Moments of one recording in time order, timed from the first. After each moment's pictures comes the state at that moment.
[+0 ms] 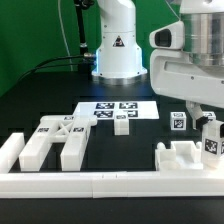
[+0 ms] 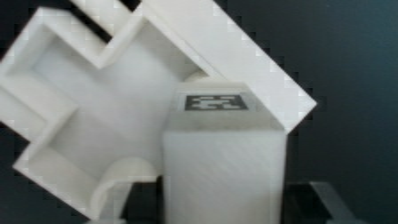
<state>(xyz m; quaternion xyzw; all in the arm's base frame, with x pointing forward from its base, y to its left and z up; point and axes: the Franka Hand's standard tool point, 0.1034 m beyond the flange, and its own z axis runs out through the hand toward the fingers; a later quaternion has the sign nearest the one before) 0.656 0.112 0.085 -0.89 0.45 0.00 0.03</state>
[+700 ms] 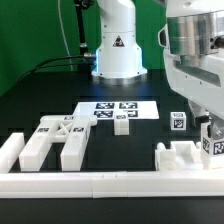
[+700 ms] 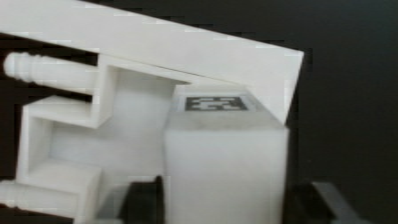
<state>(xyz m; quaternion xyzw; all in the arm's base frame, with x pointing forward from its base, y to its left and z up) 0.651 0.106 0.083 -0.79 0.61 0.02 0.06</state>
